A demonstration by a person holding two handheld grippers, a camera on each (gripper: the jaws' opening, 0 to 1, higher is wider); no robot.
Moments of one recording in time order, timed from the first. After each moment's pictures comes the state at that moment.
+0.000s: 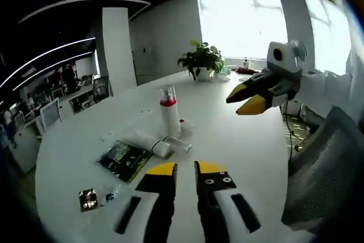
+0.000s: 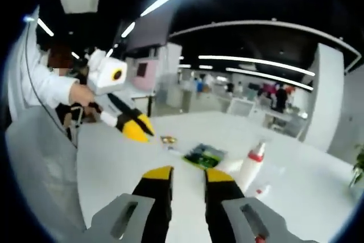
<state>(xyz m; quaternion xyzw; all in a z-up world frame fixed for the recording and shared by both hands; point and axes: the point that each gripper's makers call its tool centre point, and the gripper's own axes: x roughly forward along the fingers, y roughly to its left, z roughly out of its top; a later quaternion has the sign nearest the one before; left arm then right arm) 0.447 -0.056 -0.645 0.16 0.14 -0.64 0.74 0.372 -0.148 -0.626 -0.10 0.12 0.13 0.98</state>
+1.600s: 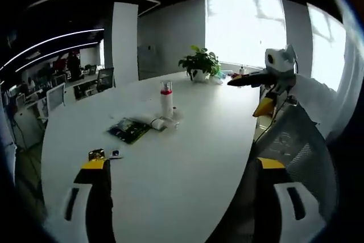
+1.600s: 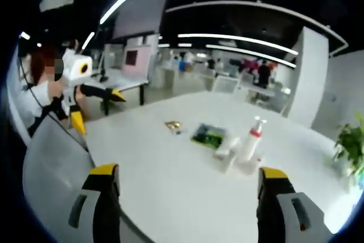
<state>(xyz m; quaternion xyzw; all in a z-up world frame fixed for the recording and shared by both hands) 0.403 0.072 -0.630 0.12 0.17 -0.64 0.74 0.310 -0.100 -0.613 -0.07 0.21 0.05 0.97</state>
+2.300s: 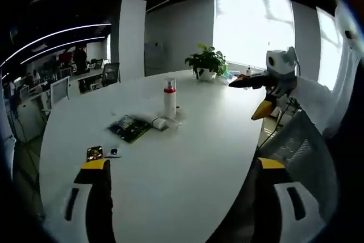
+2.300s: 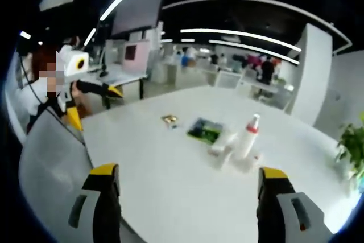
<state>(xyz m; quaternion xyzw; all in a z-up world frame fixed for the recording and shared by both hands) 0.403 0.052 -0.629 0.10 0.18 -0.62 0.76 0.316 -0.125 -0.623 -0.07 0.22 0.07 0.97</state>
